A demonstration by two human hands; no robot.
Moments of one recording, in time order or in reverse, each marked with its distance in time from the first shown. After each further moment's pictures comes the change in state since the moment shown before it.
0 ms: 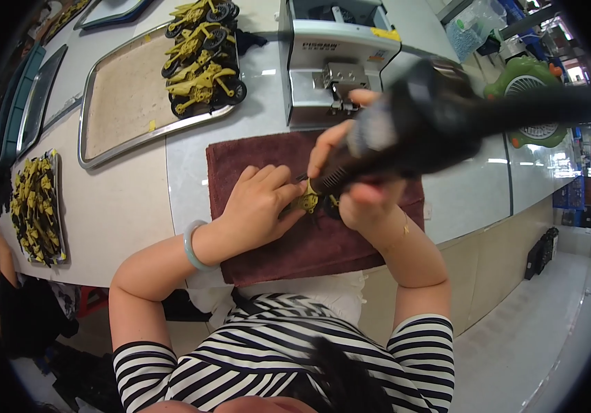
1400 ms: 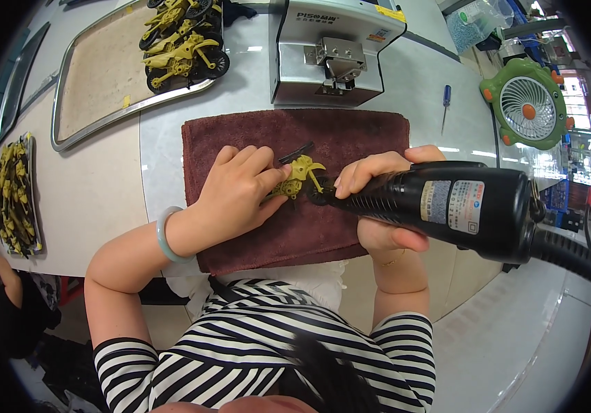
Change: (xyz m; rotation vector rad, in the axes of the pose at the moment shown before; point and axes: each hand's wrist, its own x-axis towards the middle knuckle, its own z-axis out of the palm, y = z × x) left_hand -0.003 0.005 0.002 0.039 -0.005 0.005; right_hand -0.040 -0.003 -0.044 0.231 -0.082 -0.028
